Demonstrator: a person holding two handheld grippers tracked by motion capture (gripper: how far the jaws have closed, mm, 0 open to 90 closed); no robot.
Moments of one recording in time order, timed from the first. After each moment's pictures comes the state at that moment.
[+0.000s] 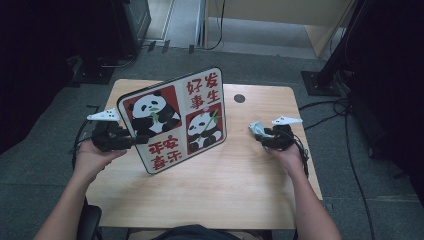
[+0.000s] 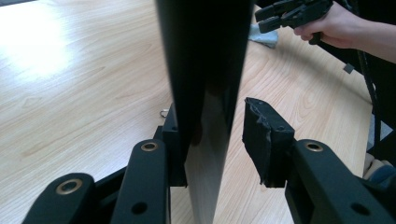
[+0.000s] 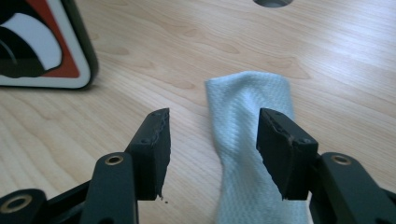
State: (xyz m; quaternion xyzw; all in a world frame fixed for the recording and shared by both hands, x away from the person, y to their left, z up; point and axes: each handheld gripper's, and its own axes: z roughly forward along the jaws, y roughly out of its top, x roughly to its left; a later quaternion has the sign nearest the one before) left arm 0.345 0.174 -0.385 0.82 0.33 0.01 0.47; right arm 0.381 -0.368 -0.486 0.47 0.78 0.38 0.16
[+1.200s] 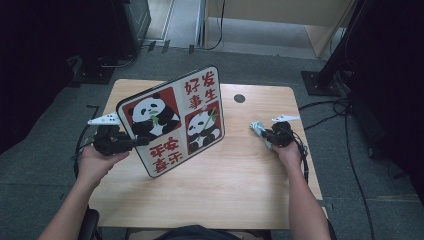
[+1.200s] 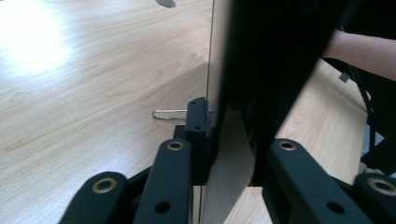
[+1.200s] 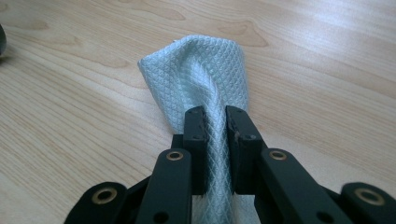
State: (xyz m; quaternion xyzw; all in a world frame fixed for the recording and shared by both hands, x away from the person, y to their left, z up) left arm 0.335 0.171 -0.391 0.81 0.34 0.01 0.48; right arm 0.405 -0.379 -0.508 0.51 0.77 0.33 0.17
